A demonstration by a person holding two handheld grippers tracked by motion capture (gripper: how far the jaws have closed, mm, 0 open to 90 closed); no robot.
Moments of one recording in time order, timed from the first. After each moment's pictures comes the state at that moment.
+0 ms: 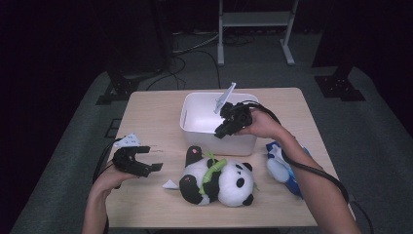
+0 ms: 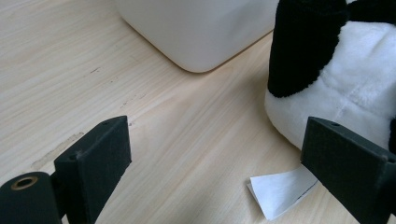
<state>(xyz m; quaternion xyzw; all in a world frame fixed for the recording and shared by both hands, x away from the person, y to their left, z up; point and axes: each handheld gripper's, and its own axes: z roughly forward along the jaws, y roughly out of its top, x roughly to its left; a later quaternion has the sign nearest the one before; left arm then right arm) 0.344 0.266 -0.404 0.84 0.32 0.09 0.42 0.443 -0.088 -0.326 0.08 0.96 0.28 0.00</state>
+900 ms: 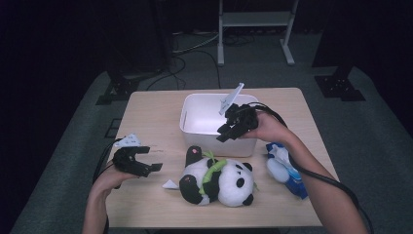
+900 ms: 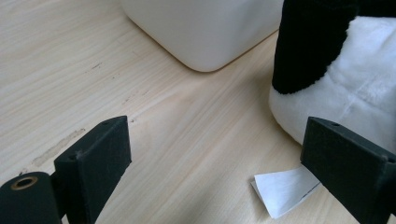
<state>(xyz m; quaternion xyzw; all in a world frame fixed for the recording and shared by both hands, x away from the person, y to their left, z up) 0.346 0.267 -0.408 0.84 0.33 0.09 0.42 0.416 -0.102 -0.308 0.08 0.95 0.31 0.01</state>
